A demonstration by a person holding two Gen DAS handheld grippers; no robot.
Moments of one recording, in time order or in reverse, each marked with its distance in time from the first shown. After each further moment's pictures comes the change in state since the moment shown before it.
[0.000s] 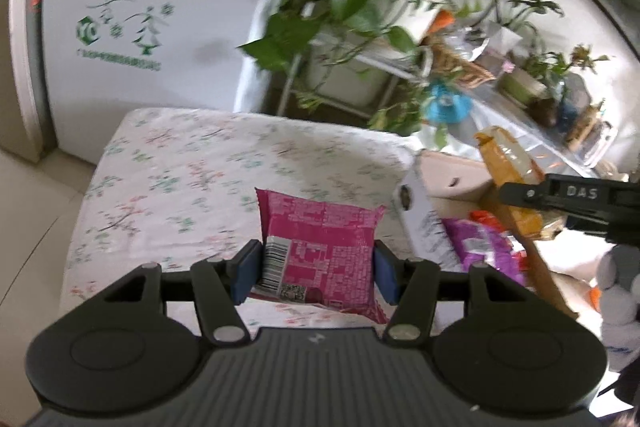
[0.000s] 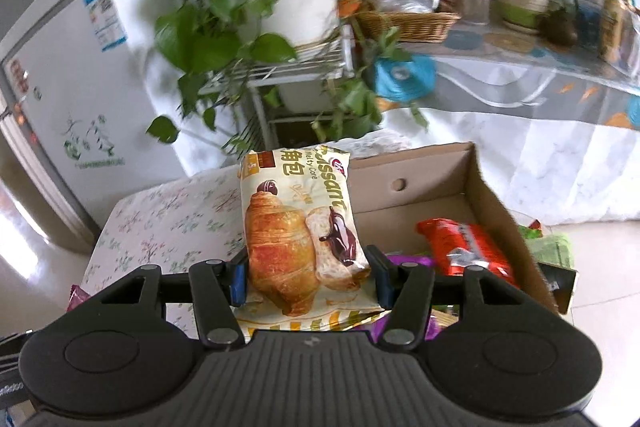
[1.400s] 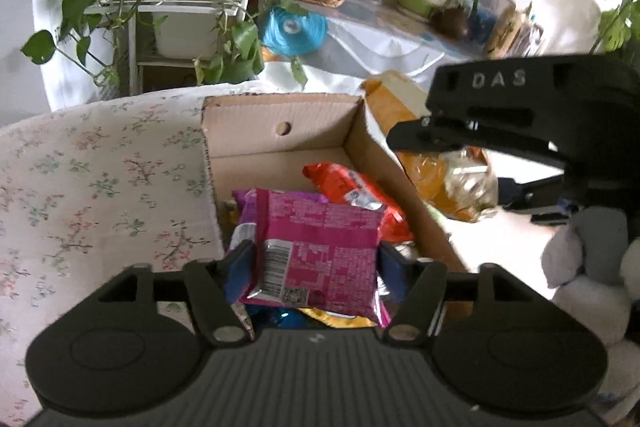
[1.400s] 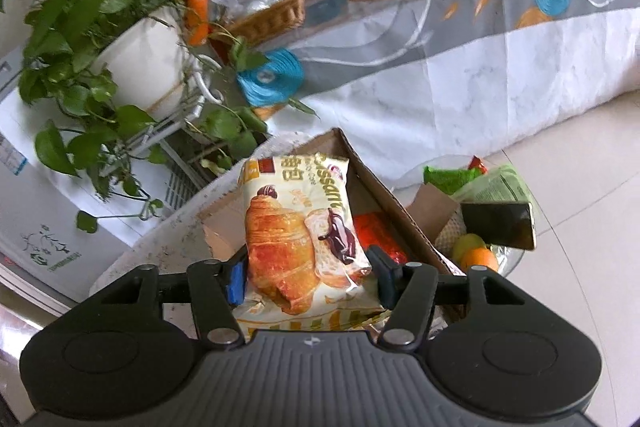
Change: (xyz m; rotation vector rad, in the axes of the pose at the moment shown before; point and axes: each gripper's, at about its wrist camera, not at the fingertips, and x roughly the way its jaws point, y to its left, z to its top) left arm 0.089 -0.191 -0.013 0.212 0.158 -0.126; right arm 0.000 -0.106 0.008 0.387 0.033 -0.066
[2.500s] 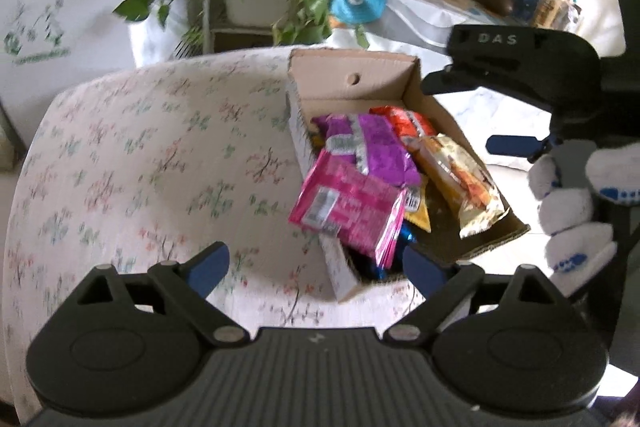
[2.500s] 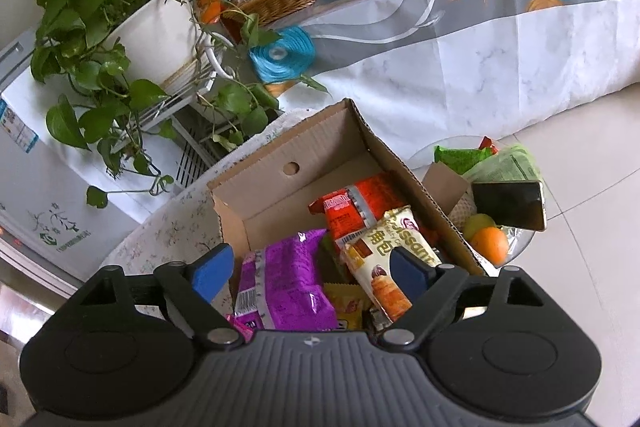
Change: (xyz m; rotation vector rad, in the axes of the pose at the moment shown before) left arm -0.073 0.020 -0.050 -0.068 0.088 0.158; right arm -0.002 -0.001 -0.015 -0.028 0.039 0.043
